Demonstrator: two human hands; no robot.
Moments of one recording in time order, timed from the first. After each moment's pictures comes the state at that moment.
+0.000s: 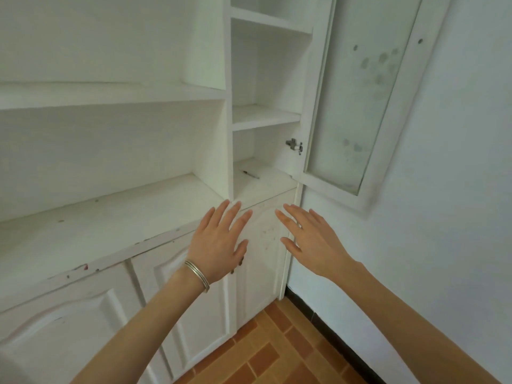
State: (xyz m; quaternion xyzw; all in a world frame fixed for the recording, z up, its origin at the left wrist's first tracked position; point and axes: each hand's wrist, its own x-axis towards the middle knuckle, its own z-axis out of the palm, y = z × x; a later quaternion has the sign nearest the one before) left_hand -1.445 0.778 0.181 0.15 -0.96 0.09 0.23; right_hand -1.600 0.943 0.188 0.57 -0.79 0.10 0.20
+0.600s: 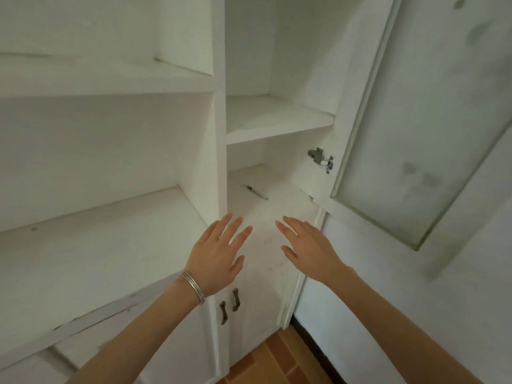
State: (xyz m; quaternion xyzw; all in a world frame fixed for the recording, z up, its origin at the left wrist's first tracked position) left_hand -1.651 0.599 0.125 0.14 -0.97 0.08 0.19; right_hand -1.839 0.740 0.124 0.60 -0.78 0.08 0.16
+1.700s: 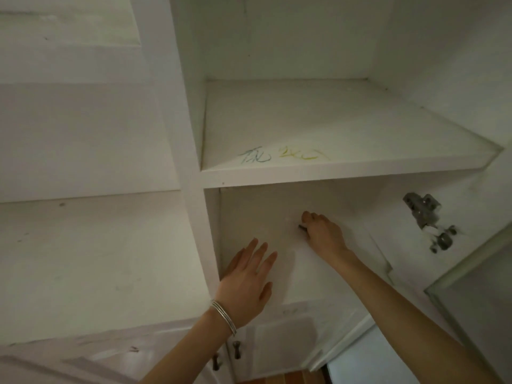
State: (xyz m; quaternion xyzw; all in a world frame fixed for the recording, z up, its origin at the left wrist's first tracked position) left_hand -1.815 0.515 0.046 0.35 -0.93 -0.01 0.15; right_hand -2.049 0.483 0.062 0.67 -0.74 0.04 0.05
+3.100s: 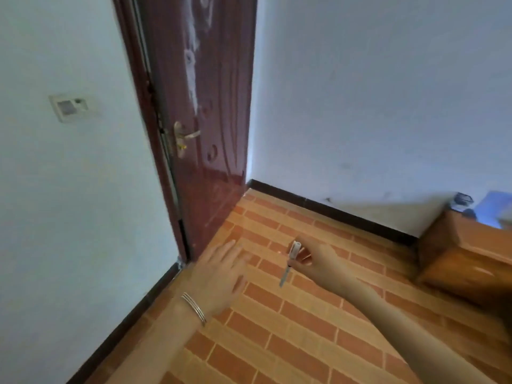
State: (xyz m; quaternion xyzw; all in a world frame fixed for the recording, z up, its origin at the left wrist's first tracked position) left_hand -1.514 1.115 0.063 -0.79 -0.60 -0.10 0.10; right_hand -1.285 1.196 0.101 -0.45 -0.84 0.25 0.16
